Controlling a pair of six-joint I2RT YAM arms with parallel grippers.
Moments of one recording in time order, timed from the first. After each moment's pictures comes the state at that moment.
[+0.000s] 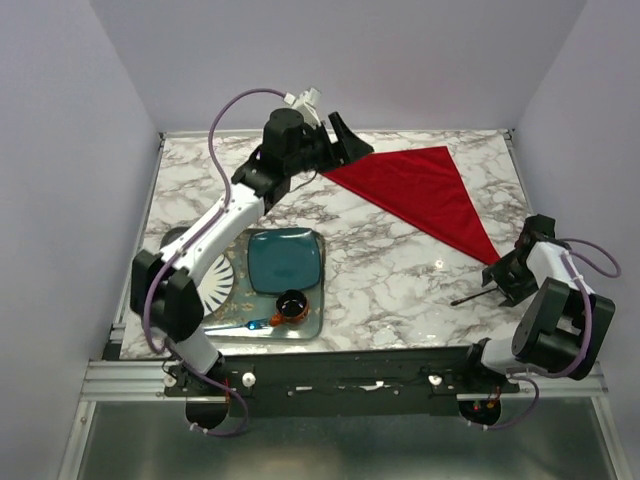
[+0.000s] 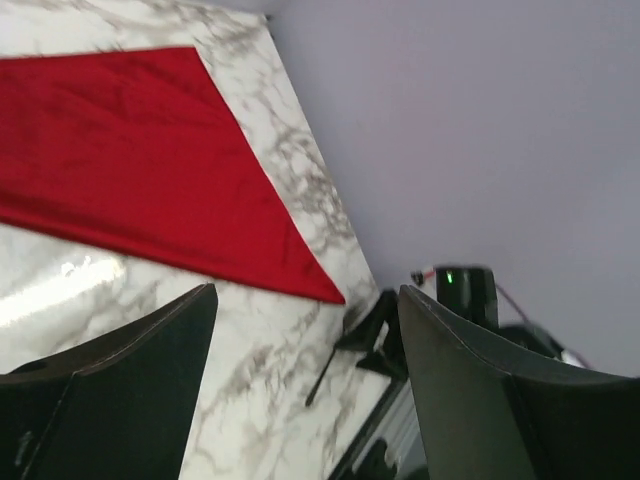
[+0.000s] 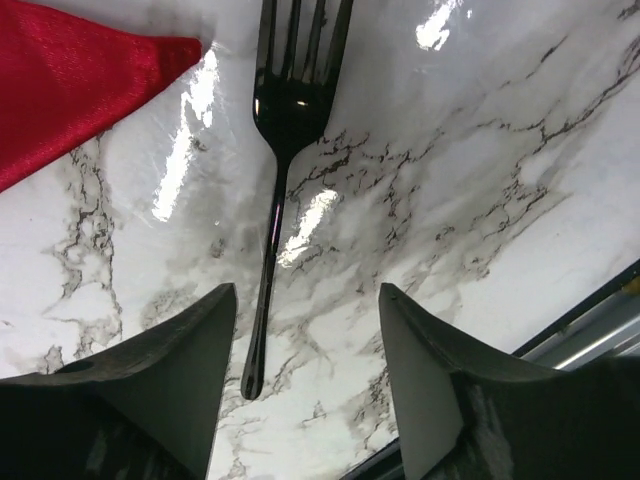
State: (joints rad) left arm -0.50 1.73 1.60 -0.07 0.32 -0.85; right arm -0.43 1.40 0.78 -0.76 0.12 0.60
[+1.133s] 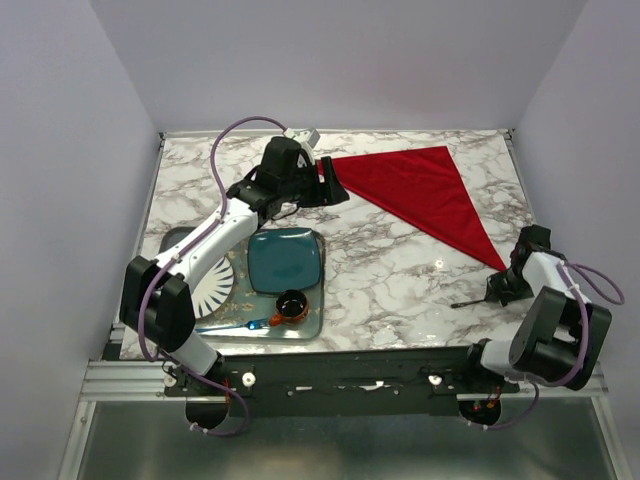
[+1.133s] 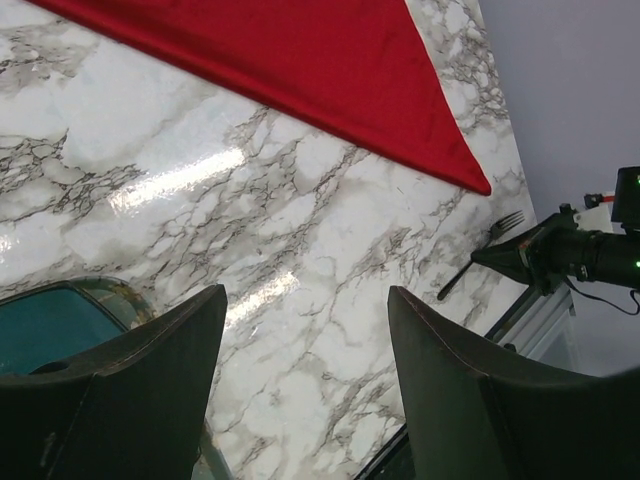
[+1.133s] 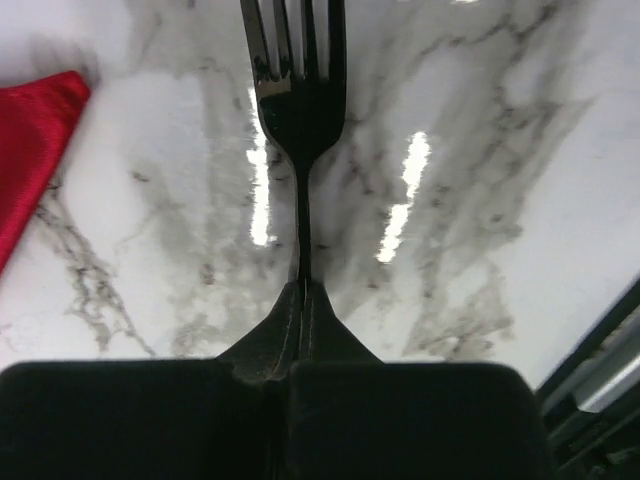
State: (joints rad) left arm -0.53 1.57 1.34 -0.29 0.31 -0.57; right arm -0.43 1.36 0.69 -0.72 0.13 0.95
